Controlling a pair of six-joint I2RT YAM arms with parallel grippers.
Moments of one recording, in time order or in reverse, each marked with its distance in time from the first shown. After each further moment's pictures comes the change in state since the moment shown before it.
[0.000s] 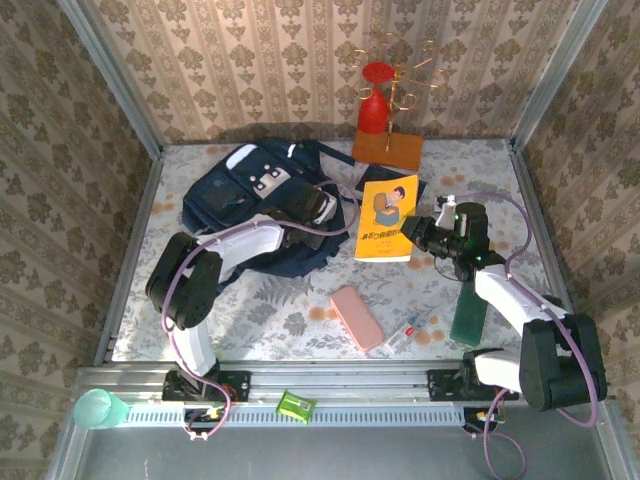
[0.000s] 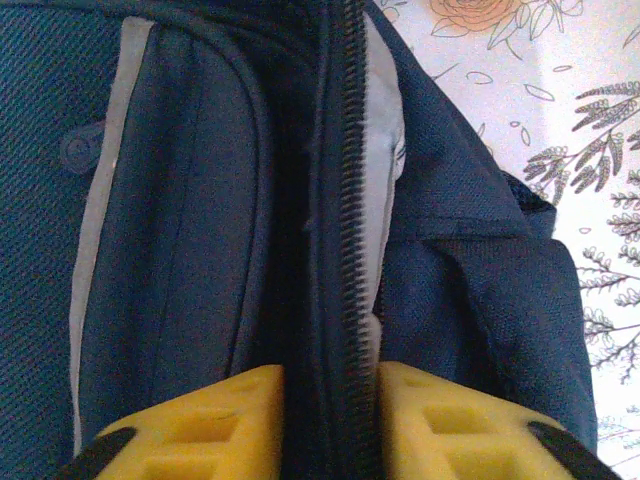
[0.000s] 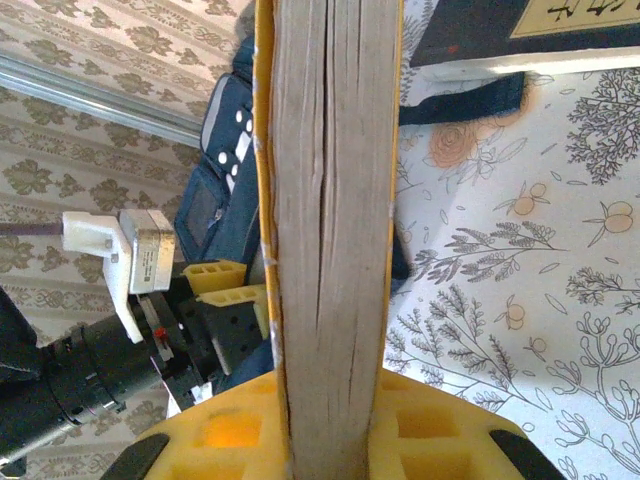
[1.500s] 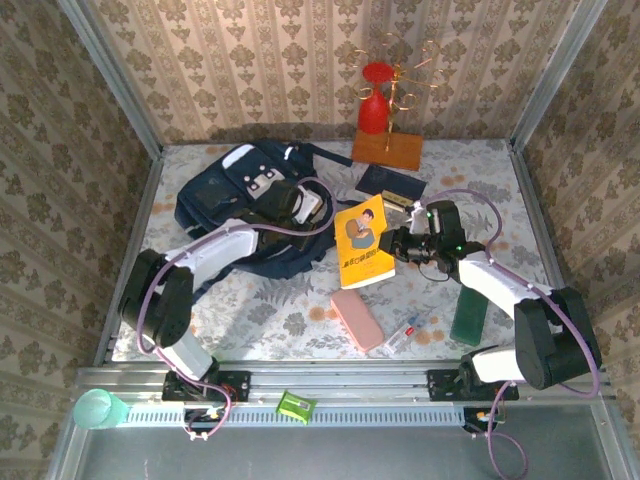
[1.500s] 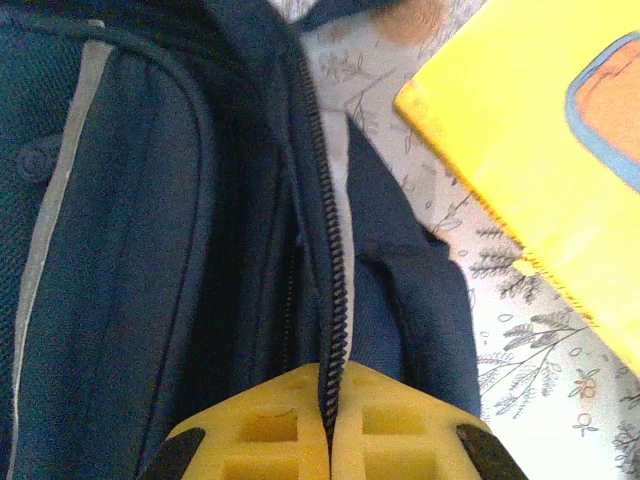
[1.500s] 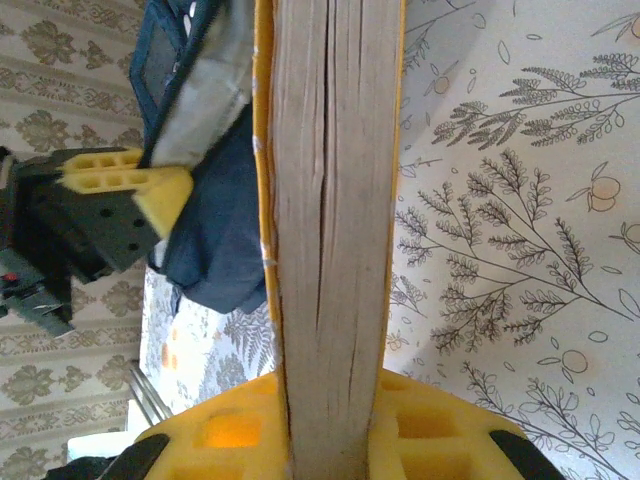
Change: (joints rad) left arm 0.102 -0.164 -0.123 0.002 0.242 0.026; right arm 0.148 0.122 0.100 -0.202 -0.060 -0.116
